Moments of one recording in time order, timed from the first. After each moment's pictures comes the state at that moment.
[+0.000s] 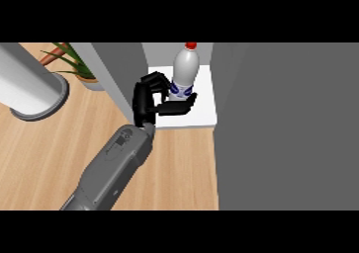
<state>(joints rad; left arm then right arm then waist) -0.70 0.00 -0.30 -0.84 0.37 0.67 -0.28 0.88 -0.29 -0.31 -2.34 -0.64 0.54 -0.22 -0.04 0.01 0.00</state>
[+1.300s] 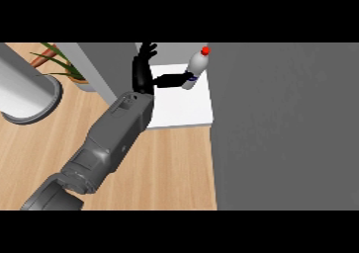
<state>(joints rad) -1.10 0.01 -0.18 -0.25 0.41 0.68 -0.45 0.84 -0.35 -0.36 -2.33 -0.70 0.56 -0.22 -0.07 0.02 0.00</state>
